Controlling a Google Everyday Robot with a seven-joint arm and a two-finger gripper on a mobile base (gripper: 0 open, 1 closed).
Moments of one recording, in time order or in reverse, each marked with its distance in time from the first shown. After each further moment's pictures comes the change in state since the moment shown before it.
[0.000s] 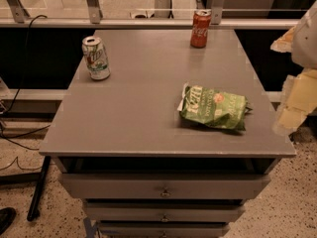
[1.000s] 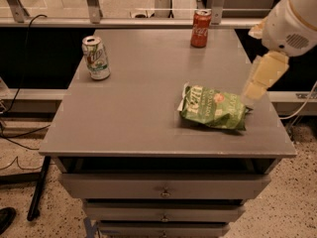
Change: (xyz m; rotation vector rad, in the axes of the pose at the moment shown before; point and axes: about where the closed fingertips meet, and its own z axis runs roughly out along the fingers) arm -0.030 -0.071 0.039 0.050 -0.132 0.030
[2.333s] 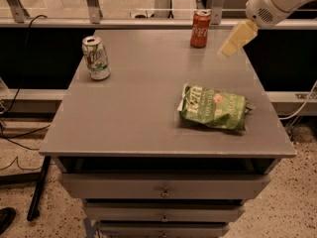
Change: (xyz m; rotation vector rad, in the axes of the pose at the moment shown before) arm -0.029 -0.147 0.050 0.195 -0.172 0.200
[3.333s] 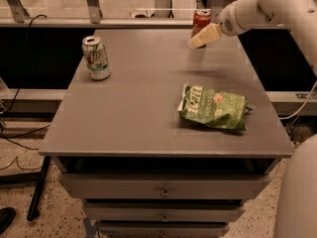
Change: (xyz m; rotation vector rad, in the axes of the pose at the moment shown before) arm -0.034 -0.058 0.113 0.077 -0.243 0.262
